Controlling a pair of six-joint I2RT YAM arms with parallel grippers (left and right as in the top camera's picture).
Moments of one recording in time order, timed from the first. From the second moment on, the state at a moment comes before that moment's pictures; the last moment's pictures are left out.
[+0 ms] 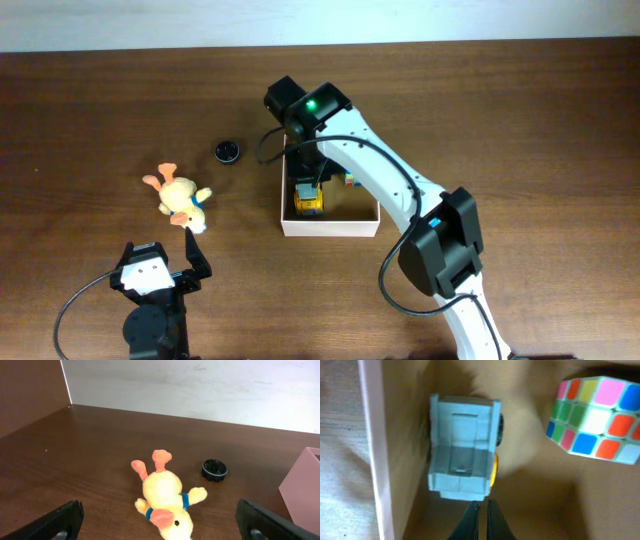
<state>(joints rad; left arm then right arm) 0.09 0.01 0.07 -0.22 -0.15 -0.07 0.66 2.30 2.21 -1.41 -0.01 0.54</state>
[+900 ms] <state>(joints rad) 0.09 0.01 0.07 -0.22 -0.15 -0.07 0.75 2.30 2.10 -1.38 -0.01 0.54</state>
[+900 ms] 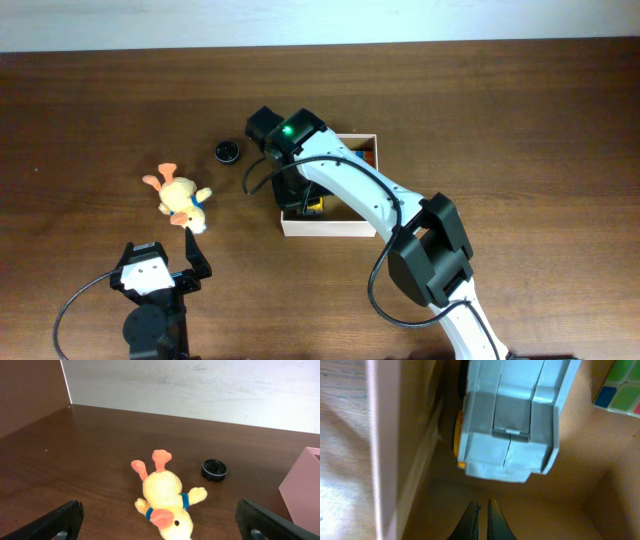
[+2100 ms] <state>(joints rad) 0.09 0.01 0.07 -0.22 -0.15 -0.07 0.74 2.30 2.08 -1.21 0.12 0.52</state>
